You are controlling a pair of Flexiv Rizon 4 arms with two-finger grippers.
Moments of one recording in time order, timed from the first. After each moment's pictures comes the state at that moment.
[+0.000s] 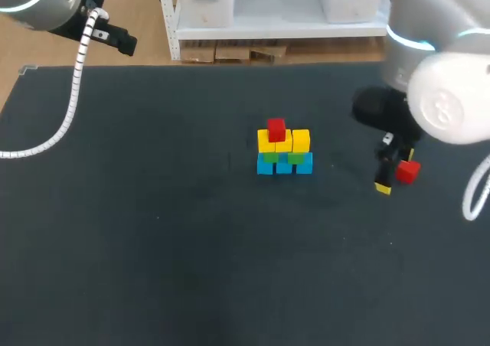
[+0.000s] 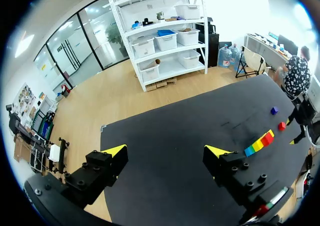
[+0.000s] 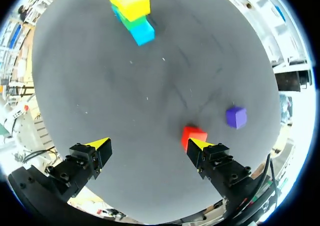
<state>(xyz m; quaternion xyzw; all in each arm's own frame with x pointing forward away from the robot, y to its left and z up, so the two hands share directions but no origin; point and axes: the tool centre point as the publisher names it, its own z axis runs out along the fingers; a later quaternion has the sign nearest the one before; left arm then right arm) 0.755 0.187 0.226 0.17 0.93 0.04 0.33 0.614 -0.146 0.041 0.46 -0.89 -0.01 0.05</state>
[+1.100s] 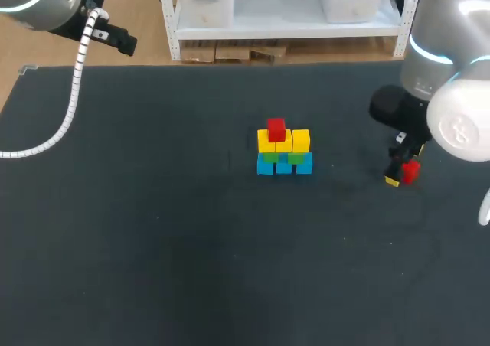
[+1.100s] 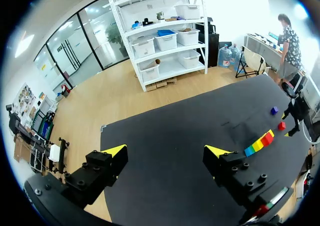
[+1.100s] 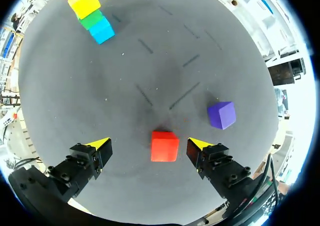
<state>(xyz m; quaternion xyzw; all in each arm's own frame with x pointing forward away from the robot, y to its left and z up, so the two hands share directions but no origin) 0.755 0.187 0.226 0.17 0.93 0.04 0.33 0.654 -0.175 0.014 0.44 -0.90 0.01 0.00</state>
